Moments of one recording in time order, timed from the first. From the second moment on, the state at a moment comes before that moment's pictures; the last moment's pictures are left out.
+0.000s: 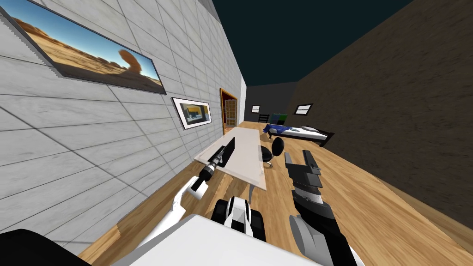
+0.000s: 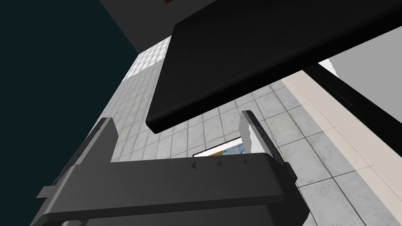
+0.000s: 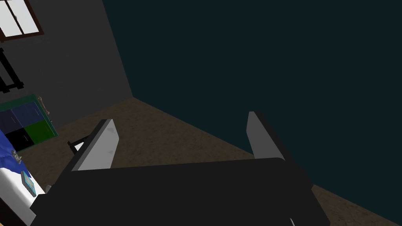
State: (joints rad) left arm 0.27 0.32 -0.13 -1.83 -0.17 -0.09 -0.02; right arm 0.50 -0.05 0.06 -2.32 0.08 -0.44 -0.17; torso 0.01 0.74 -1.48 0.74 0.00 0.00
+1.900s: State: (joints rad) left arm 0.24 0.12 -0.17 -1.66 0.09 -0.19 0.23; right arm 0.50 -0.05 0.06 -2.32 0.08 -0.44 -0.17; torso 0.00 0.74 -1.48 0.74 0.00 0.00
